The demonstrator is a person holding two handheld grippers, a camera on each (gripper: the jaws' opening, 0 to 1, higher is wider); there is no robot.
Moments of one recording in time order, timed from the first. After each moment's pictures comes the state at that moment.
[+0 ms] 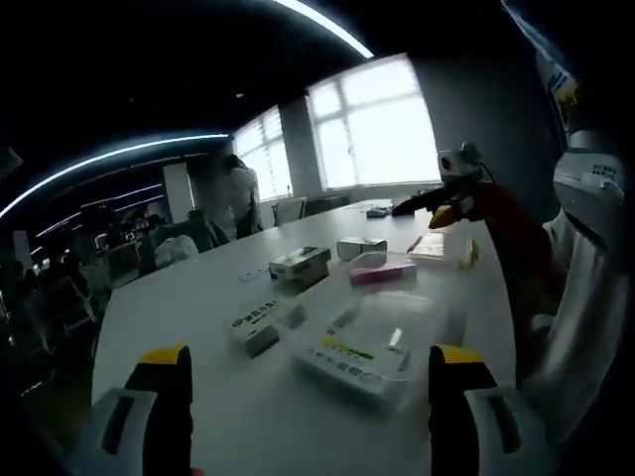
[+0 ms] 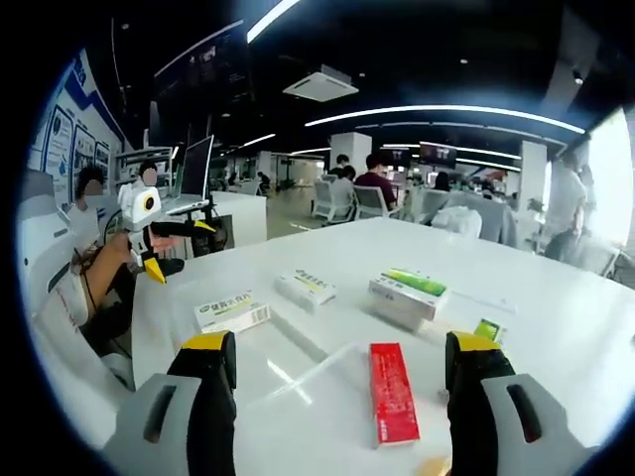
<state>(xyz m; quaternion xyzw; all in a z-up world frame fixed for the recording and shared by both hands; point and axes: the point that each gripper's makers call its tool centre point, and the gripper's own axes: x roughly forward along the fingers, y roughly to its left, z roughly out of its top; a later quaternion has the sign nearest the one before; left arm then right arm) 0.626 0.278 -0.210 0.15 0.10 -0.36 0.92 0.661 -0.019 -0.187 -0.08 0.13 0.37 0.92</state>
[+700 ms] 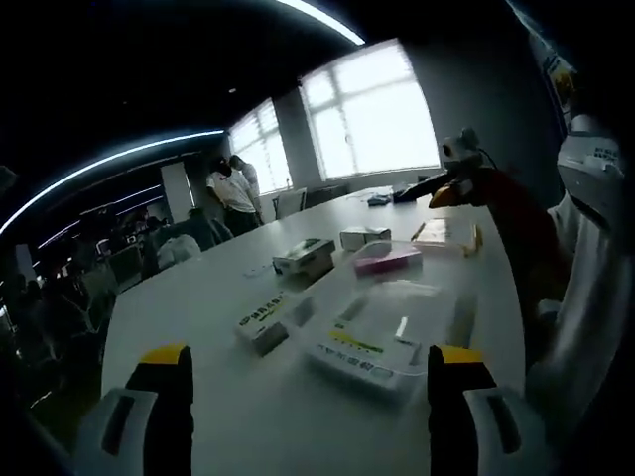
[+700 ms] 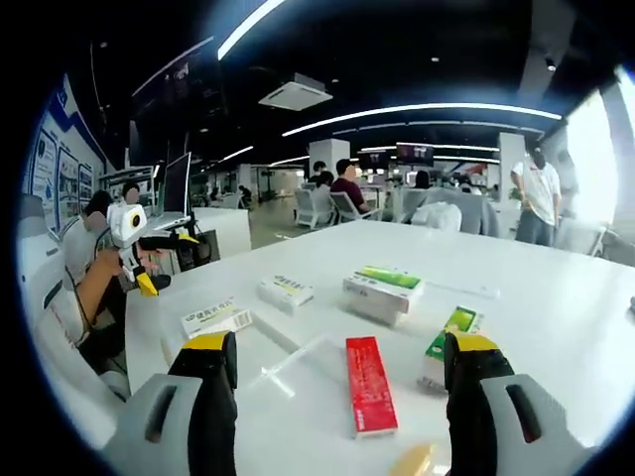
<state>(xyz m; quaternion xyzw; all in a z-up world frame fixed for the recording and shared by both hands) 0.635 0.284 -0.207 0.16 0.11 -0.36 0.91 0.669 -0.046 -0.189 -0.05 0.13 0.33 0.93</state>
